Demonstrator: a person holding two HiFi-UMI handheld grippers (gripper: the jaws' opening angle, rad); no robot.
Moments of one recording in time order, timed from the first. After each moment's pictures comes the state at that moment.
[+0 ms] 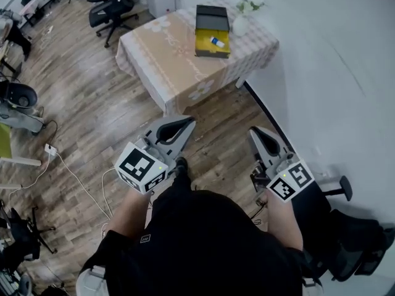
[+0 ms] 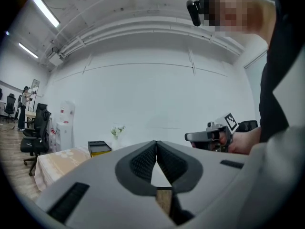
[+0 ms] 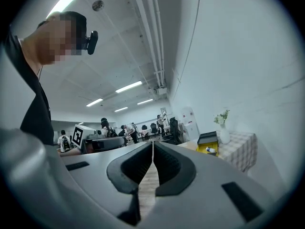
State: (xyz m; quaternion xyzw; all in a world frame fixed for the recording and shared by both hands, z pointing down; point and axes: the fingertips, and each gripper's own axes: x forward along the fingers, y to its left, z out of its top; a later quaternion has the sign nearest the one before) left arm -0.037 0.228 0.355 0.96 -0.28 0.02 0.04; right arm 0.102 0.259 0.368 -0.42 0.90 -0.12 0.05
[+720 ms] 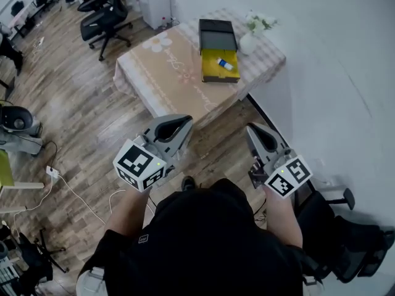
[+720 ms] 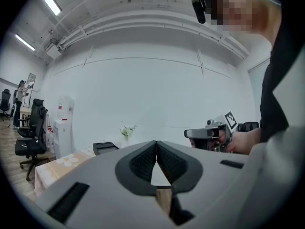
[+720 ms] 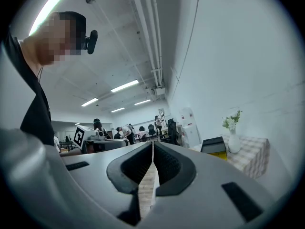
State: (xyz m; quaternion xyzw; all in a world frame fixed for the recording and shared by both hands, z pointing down) left arm -0.090 0.049 0.349 0.97 -0.25 0.04 0.05; right arm 0.042 0.084 0.351 -0.43 0.89 -0.12 0.05
